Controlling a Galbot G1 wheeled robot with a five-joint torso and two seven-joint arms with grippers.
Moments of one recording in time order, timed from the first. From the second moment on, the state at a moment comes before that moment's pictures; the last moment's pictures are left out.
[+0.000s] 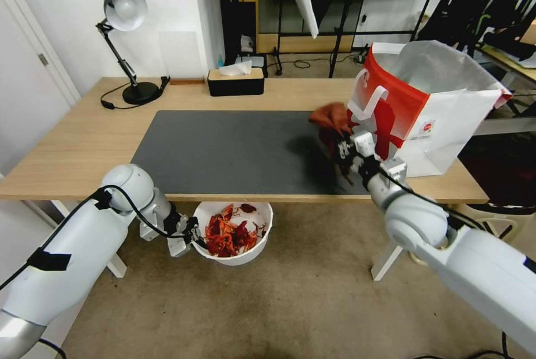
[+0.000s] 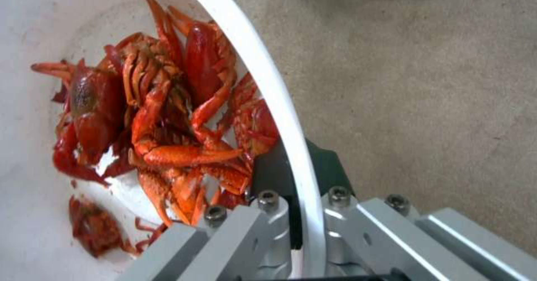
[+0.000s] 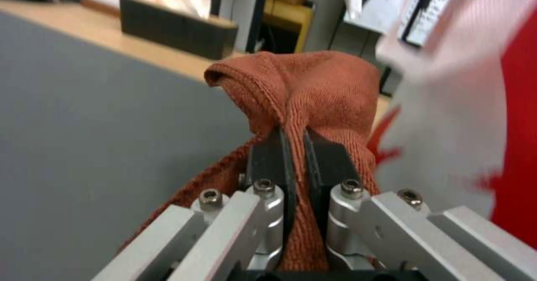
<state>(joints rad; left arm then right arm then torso) 0.73 -0.88 -0.12 -1.59 0.42 -0.82 1.53 -0.88 0.67 -0.08 1.95 0.63 -0.15 0.40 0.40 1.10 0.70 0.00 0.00</state>
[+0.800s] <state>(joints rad) 0.78 -0.88 -0.13 -1.62 0.43 -0.82 1.53 -0.95 0.78 -0.07 1.77 0.54 -0.06 0.36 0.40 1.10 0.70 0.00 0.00</state>
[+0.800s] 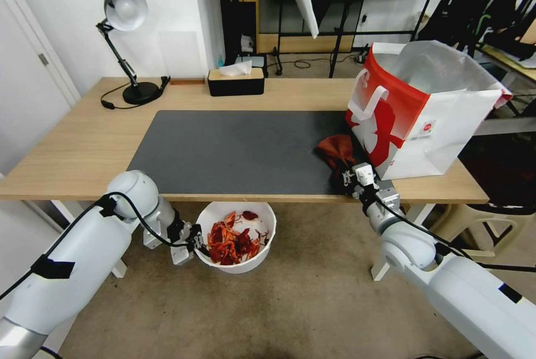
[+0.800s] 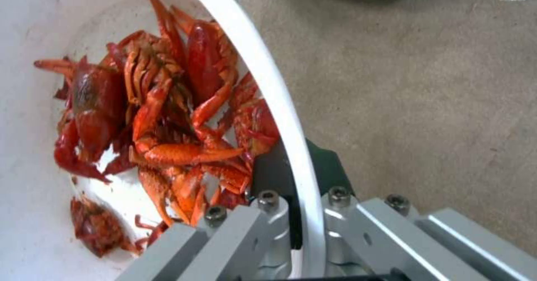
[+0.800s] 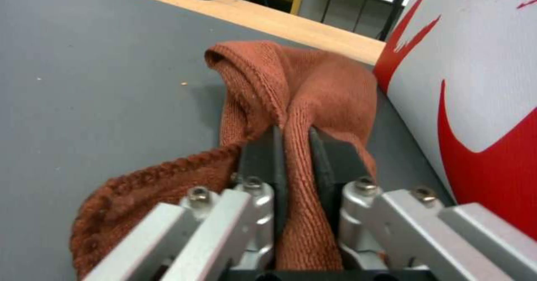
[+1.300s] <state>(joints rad) 0.80 -0.89 -0.14 -1.63 0.43 -0.82 1.53 -0.96 0.77 -0.04 1.85 0.54 -0.05 0.41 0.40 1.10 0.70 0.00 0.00</state>
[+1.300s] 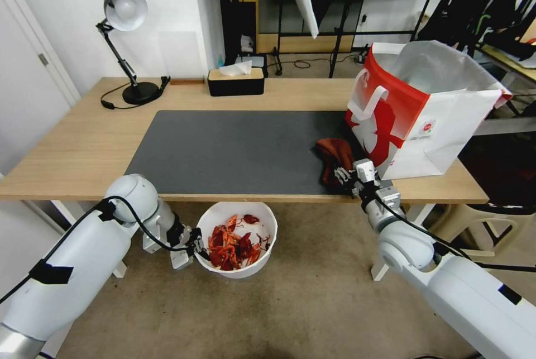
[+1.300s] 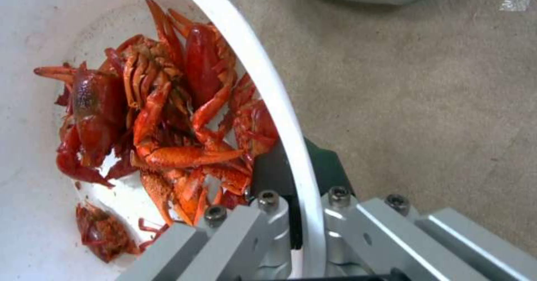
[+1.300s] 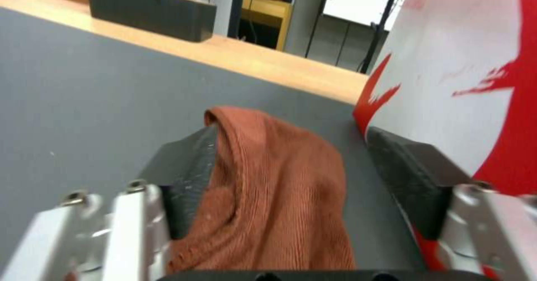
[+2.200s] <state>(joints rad) 0.89 -0.86 -0.18 -1.75 0.42 -0.82 1.53 -1.47 0.90 0.30 2.10 0.29 0.18 0.37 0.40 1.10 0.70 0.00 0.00</state>
